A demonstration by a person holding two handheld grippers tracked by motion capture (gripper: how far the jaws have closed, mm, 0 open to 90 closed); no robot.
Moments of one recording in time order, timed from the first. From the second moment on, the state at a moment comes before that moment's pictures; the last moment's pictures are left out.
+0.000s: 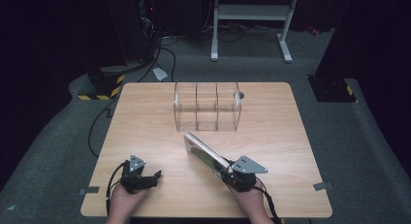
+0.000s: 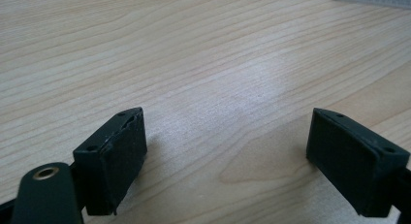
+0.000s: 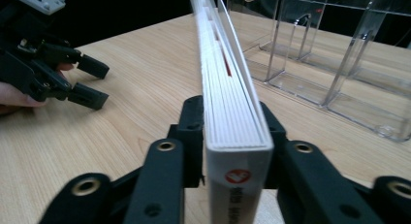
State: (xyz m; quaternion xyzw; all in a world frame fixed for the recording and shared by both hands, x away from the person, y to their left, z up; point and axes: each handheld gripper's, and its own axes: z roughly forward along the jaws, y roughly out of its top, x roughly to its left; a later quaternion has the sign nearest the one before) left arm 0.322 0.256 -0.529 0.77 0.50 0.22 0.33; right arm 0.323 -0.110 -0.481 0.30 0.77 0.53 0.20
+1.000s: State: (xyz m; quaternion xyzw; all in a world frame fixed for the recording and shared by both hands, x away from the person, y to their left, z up) left arm 0.349 0.256 -0.529 0.77 0.50 0.22 0.33; right arm 0.303 -0.163 -0.478 0.37 0.73 0.51 0.26
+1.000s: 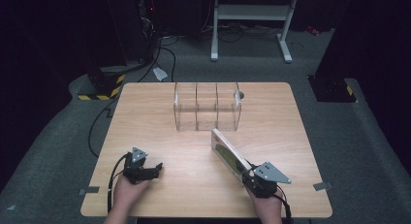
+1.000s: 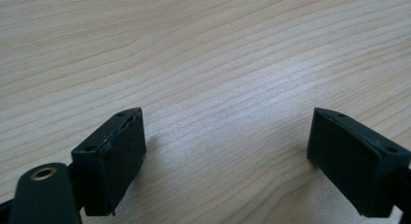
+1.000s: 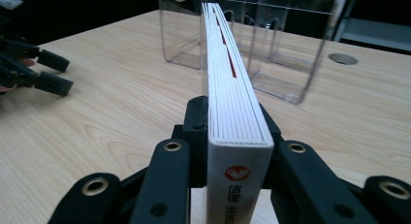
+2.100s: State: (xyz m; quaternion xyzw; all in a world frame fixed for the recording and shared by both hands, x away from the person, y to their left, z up) left arm 0.349 0.255 -0.529 0.77 0.50 0.22 0.33; right arm 0.305 -0.179 -0.463 0.49 0.69 0.46 0.27
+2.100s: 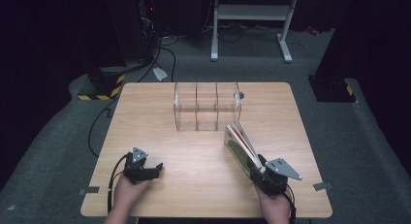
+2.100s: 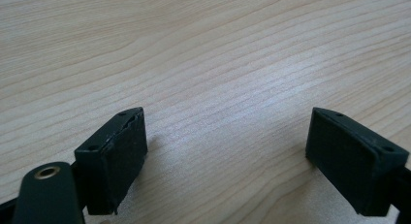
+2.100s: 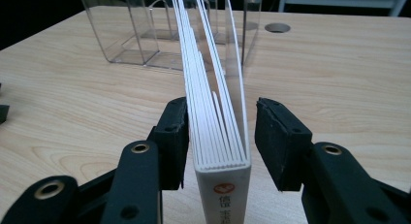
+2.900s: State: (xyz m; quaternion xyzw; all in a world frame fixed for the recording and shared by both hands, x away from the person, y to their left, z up) left arm 0.346 0.254 -0.529 0.77 0.50 0.22 0.34; right arm 0.316 -0.163 -0.454 0.47 0.72 0.43 0.28
